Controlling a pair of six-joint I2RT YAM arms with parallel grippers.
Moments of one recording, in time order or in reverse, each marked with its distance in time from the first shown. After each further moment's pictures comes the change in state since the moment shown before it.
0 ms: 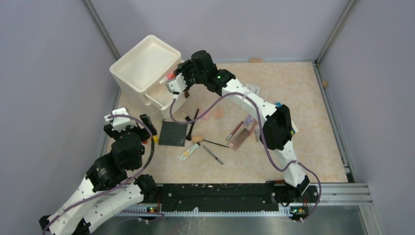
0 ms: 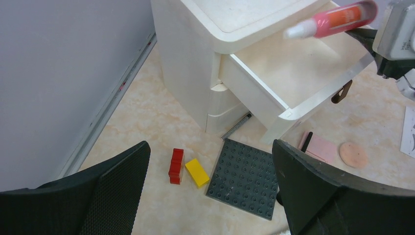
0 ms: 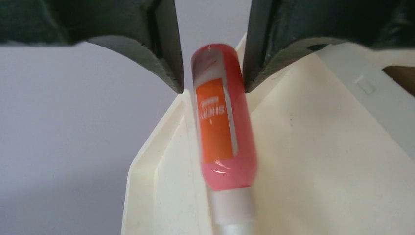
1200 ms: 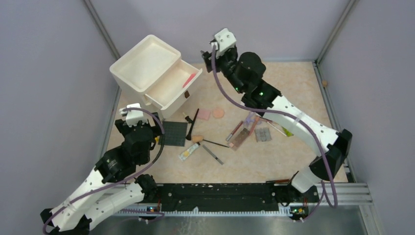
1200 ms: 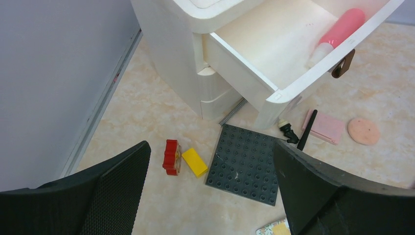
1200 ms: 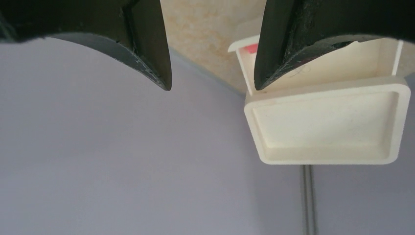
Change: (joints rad) left arm 0.006 0.104 -0.005 -0.011 0.059 -0.013; right arm 0.047 -0.602 -0.553 0.596 0.432 1.120
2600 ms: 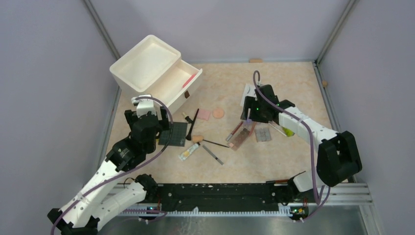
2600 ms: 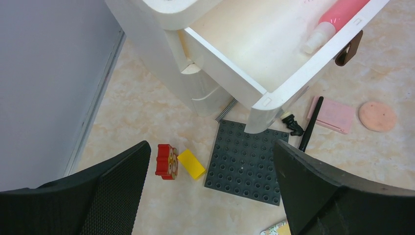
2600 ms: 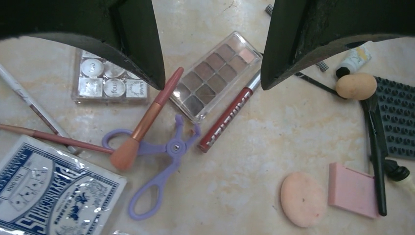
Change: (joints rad) left arm 0.169 0.133 -0.011 0.113 0.204 0.105; right arm -0.401 -0.164 -0.675 -0.633 -0.159 0.938
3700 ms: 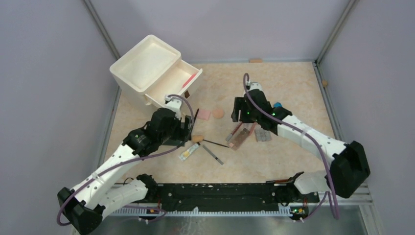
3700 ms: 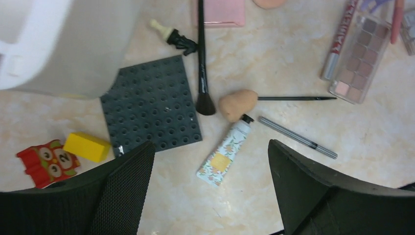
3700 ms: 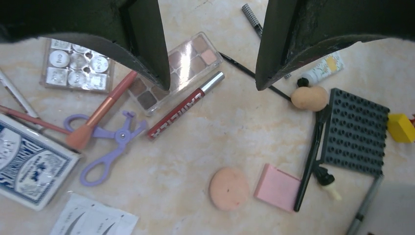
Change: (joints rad) left arm 0.029 0.196 0.007 -0.036 0.556 0.007; right arm 0.246 -0.067 0.008 0.069 0.143 -0.002
